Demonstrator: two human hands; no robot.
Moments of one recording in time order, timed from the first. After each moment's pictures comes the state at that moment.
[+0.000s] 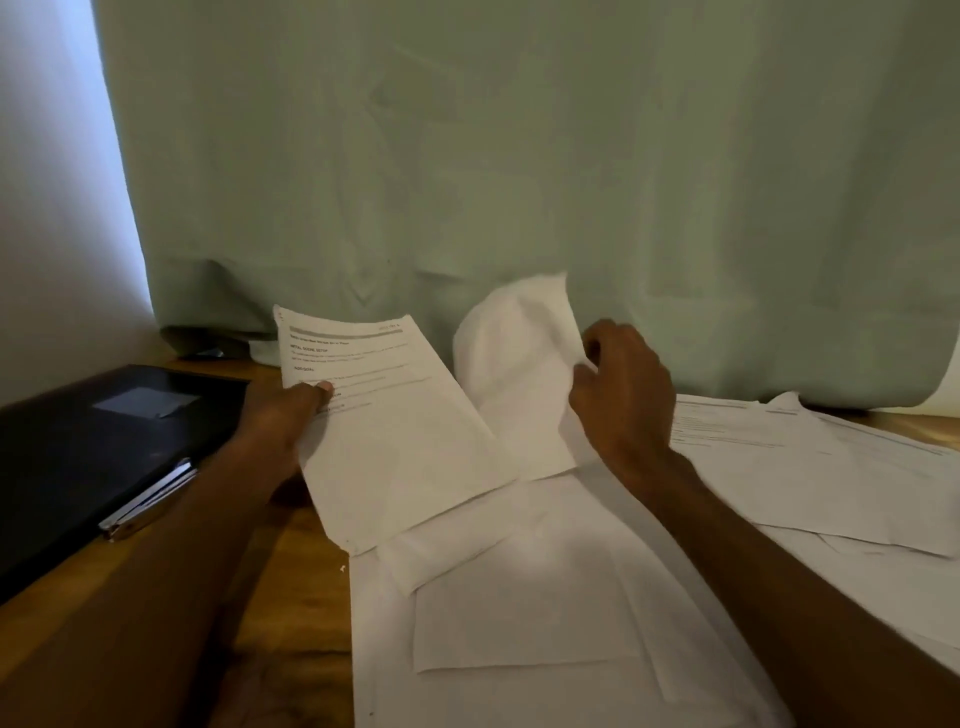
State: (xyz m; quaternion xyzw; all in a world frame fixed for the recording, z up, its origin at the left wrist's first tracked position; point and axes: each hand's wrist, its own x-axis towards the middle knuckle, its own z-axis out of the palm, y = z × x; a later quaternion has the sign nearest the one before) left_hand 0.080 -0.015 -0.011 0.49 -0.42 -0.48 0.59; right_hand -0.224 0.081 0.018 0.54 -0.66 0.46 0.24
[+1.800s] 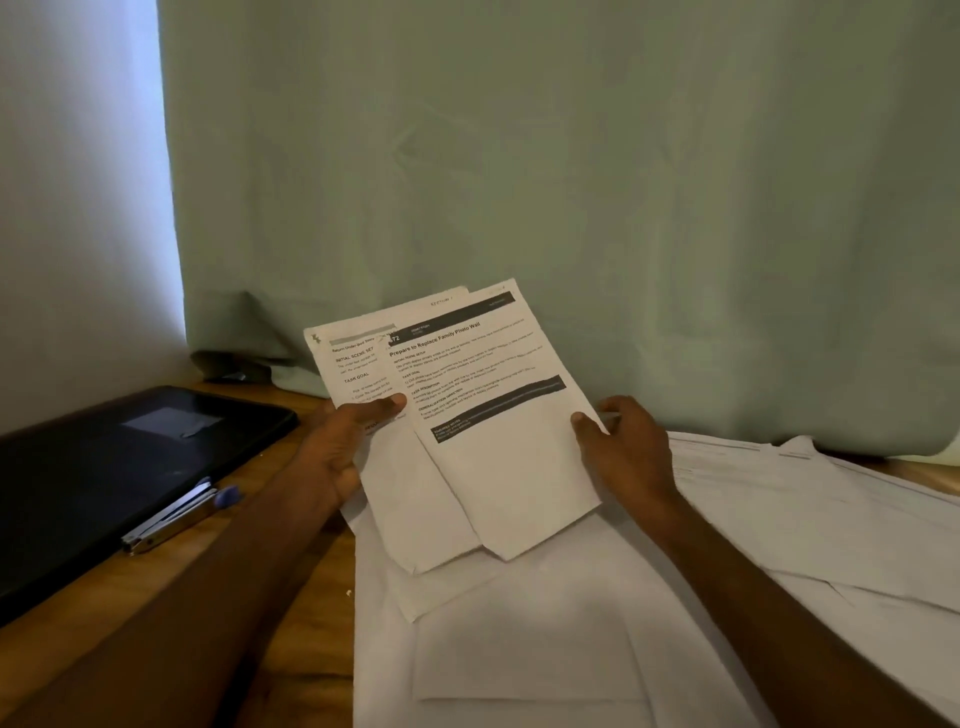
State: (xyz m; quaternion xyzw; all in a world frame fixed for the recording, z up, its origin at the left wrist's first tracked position) left_hand 0.038 0.003 -0.006 0.27 -0.42 -0.59 0.63; right_hand -0.236 0.076 0.002 0.48 -0.70 0.53 -0.07
